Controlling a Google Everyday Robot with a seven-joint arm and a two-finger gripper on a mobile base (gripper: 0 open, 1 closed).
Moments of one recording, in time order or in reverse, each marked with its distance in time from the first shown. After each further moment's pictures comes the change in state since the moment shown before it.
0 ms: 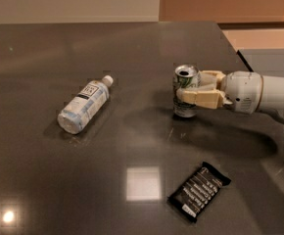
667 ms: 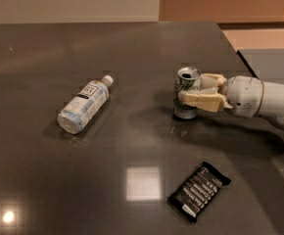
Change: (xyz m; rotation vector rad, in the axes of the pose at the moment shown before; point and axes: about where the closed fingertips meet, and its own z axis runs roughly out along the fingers) arm 0.008 -0.002 -0.003 -0.007 -0.061 0.000
